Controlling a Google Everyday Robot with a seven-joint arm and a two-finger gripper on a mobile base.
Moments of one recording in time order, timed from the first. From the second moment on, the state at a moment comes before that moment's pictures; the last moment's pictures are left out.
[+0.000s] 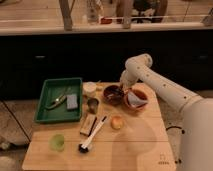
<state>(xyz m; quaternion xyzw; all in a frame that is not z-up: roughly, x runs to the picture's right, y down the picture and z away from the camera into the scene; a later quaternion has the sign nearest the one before) 0.129 -0.010 0.894 -0.18 -0.13 -0.17 0.96</state>
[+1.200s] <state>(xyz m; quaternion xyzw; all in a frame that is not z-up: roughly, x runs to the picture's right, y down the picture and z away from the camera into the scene) 0.093 -0.010 0.881 -0.17 -0.15 -0.23 0.95</state>
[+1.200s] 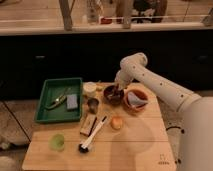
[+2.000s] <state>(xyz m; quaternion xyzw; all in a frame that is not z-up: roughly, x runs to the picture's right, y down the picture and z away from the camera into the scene) 0.085 -0.007 0.883 -0.18 -0.16 -0.25 0.94</state>
